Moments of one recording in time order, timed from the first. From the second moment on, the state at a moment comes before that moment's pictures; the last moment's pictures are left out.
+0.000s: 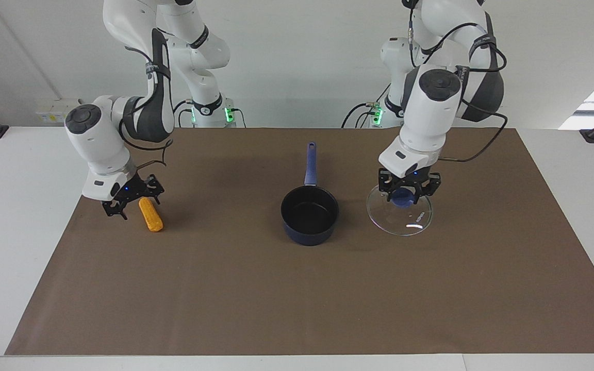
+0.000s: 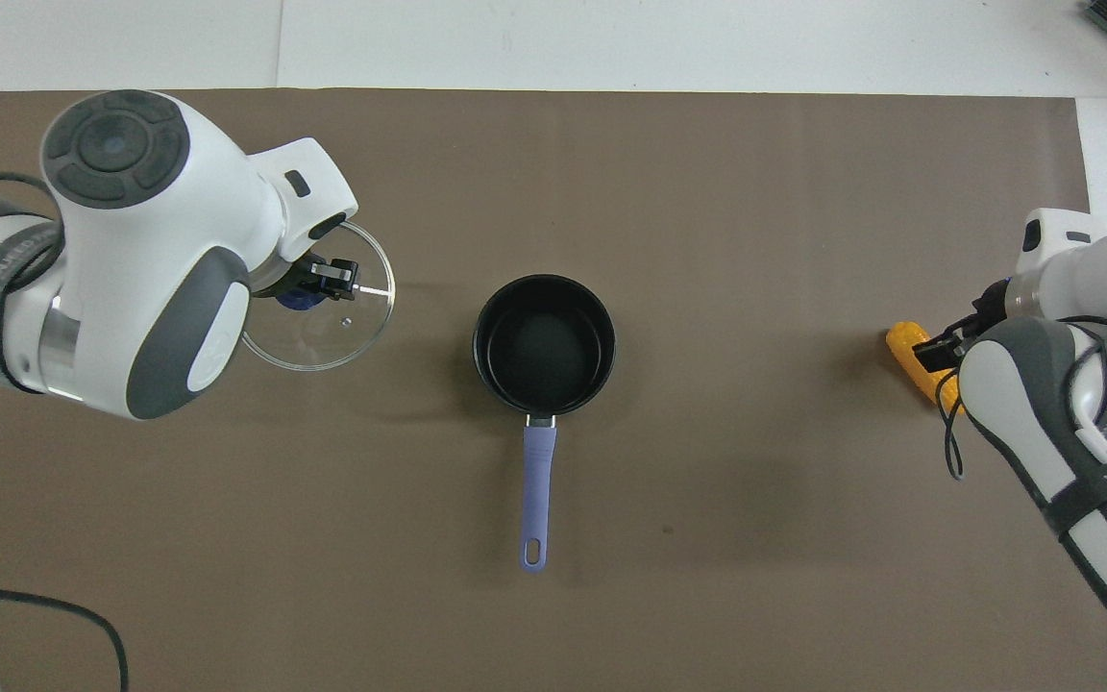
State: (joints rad) left arm -0.36 0.20 0.03 -1.65 0.07 1.89 -0.08; right arm -0.02 0.18 -0.12 -2.04 -0.01 2.26 -0.75
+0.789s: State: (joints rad) left arm -0.07 0.10 0.03 -1.89 0.03 2.03 0.31; right arm -0.06 0.25 -0.12 -2.13 -0.01 2.37 -0.84
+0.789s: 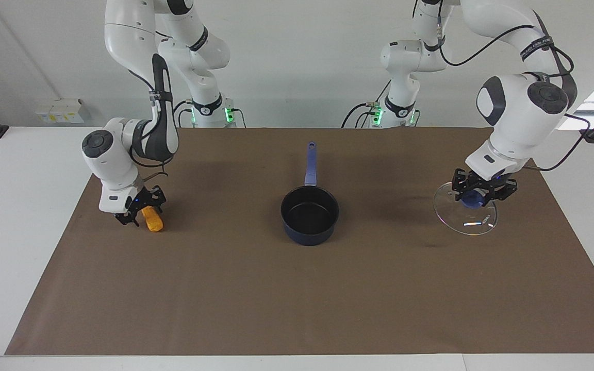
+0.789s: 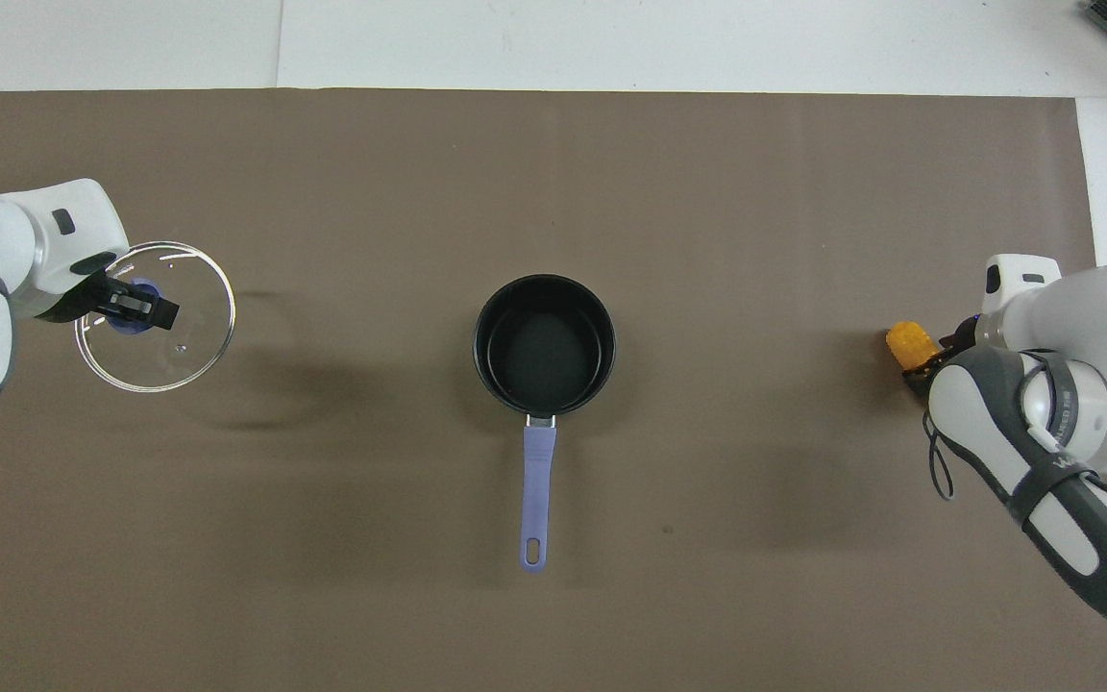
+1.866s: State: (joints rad) left arm -0.02 0.06 0.03 -2.24 0.01 2.40 0.29; right arm 0.13 0.16 -0.07 -1.80 -0.01 2.02 -0.11
